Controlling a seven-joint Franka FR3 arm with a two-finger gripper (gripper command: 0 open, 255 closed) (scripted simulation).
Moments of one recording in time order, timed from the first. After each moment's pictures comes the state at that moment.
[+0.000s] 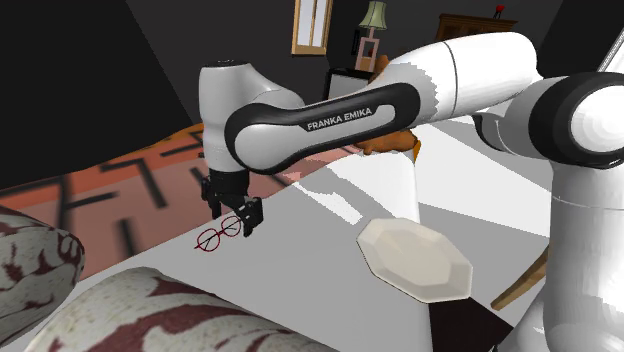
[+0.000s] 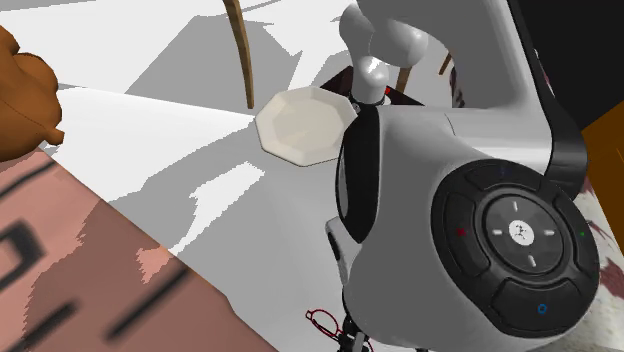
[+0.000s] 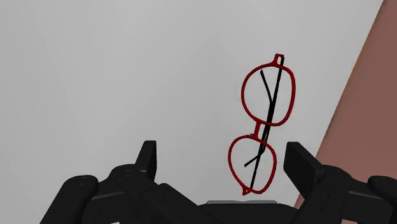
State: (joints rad) arm 0.02 0.41 0.65 -1.62 -0.31 1.96 1.97
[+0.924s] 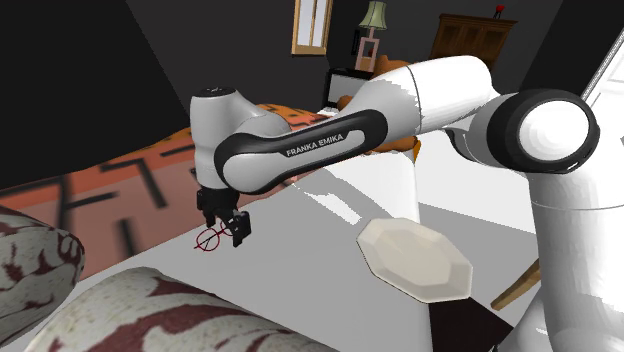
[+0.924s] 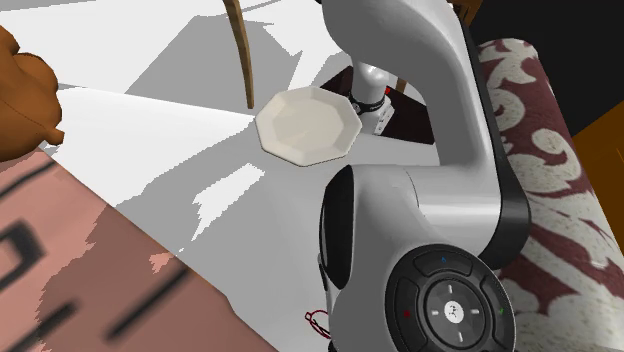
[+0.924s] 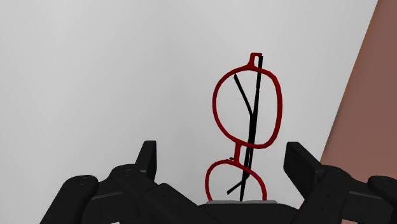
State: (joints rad) arm 0.08 0.54 0.60 -1.55 -0.39 2.01 2.07
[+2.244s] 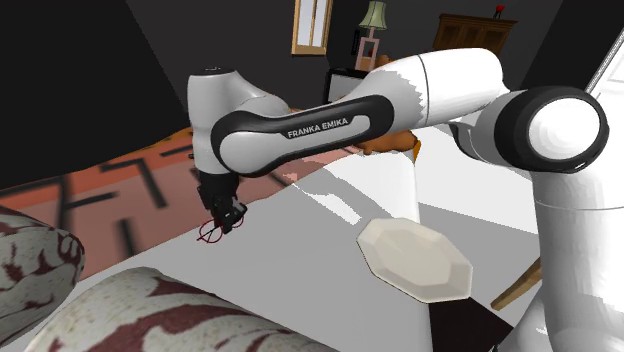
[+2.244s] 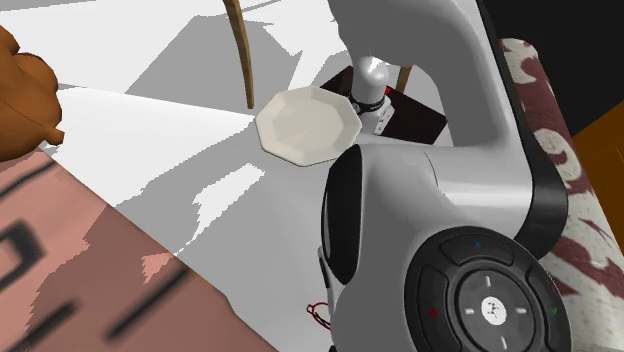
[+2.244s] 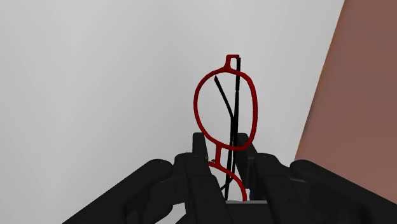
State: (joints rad) arm 0.08 0.52 0.61 -1.50 -0.37 1.94 2.05
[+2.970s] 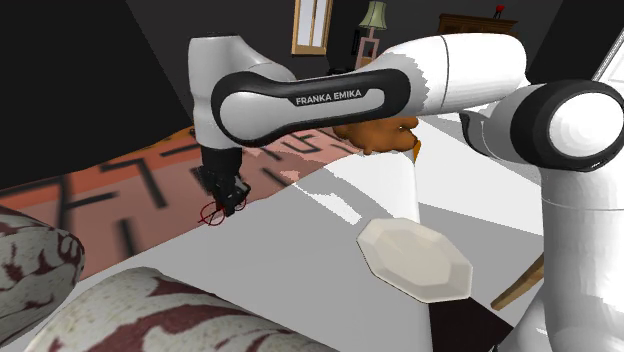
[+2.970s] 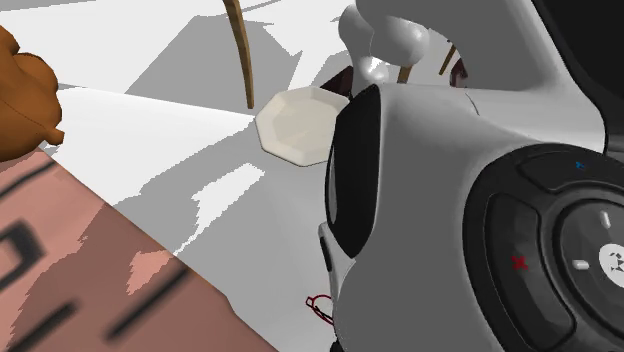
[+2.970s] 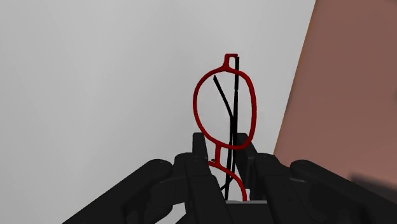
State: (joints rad) arm 0.07 0.47 0.63 -1.44 -0.34 1.84 2.03
